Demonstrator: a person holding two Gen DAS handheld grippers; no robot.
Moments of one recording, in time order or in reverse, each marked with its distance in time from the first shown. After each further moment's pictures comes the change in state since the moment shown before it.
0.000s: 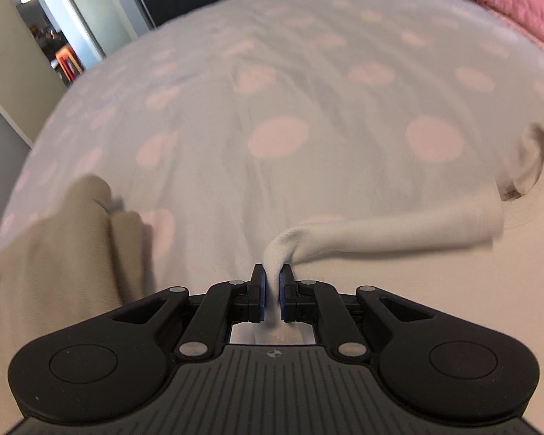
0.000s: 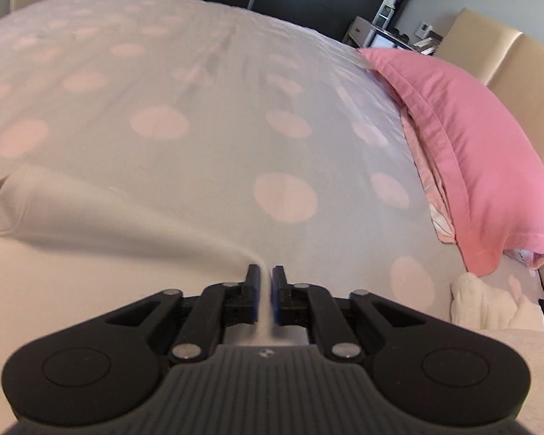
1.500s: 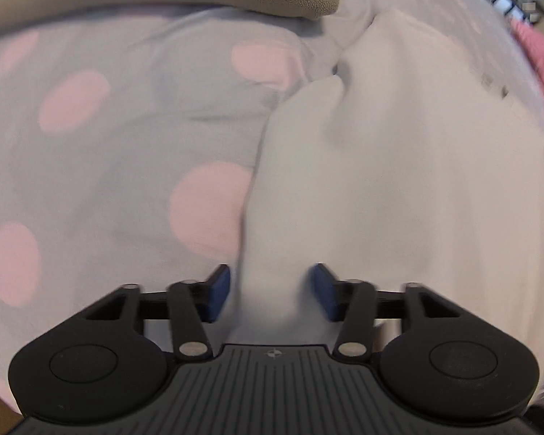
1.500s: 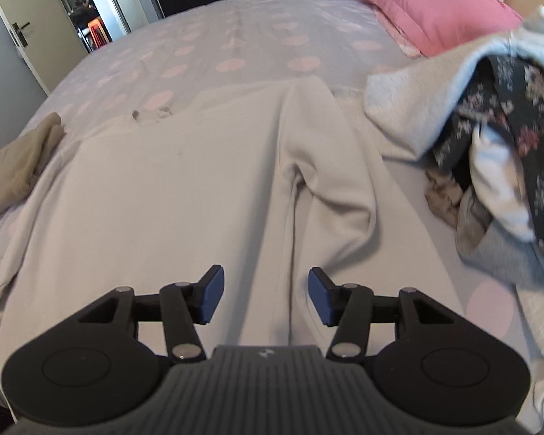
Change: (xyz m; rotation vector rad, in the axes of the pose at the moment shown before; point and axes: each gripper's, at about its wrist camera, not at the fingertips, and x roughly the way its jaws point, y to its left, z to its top) left arm -0.149 0.084 -0.287 -0.634 0.297 -0.270; right arm -0.272 -0.007 -0.227 0.368 0.098 0.313
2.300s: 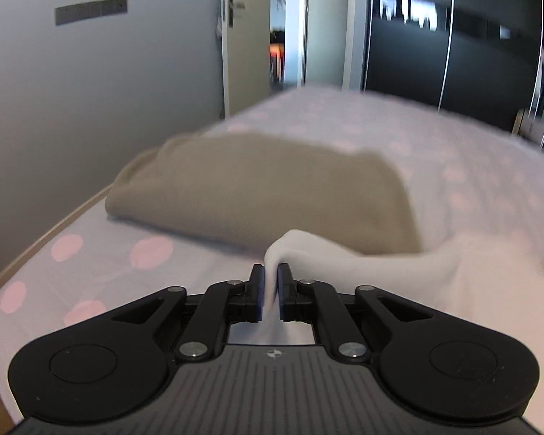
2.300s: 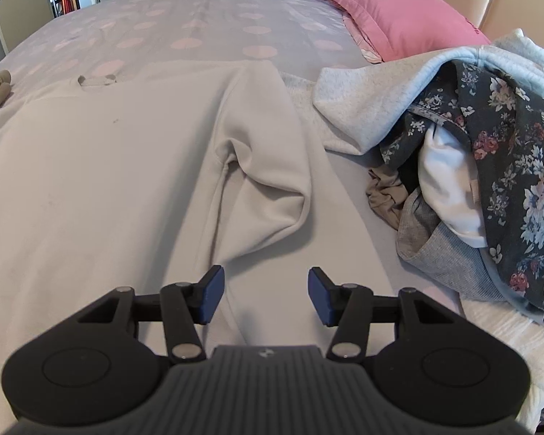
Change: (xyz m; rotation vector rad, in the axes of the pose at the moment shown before) left arm -0.083 0.011 0.035 -0.032 -0.663 0.355; right arm 0.020 -0.016 -0.014 -0.109 -0.005 -0.222
